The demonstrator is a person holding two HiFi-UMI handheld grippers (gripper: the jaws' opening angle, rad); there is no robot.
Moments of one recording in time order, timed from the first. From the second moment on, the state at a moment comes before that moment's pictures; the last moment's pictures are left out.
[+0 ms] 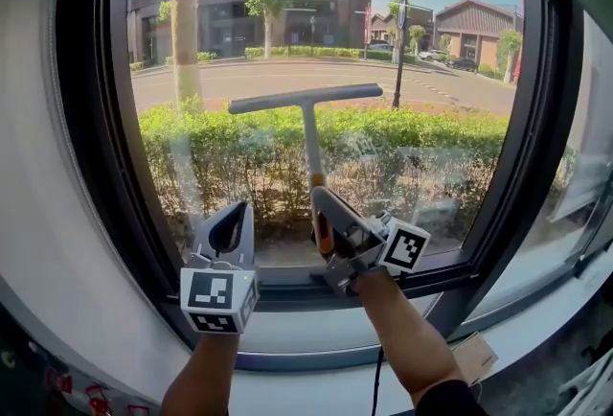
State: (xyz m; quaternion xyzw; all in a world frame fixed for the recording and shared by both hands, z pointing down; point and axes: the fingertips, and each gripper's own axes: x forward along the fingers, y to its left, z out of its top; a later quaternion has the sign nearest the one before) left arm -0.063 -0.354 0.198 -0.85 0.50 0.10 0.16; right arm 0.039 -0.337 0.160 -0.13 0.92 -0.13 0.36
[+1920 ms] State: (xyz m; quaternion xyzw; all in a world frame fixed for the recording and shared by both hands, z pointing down) left arm 0.023 -0.332 0.048 -0.80 0.50 0.15 0.28; right arm 0.149 -0.340 -0.067 -0.10 0.92 0.01 0.38
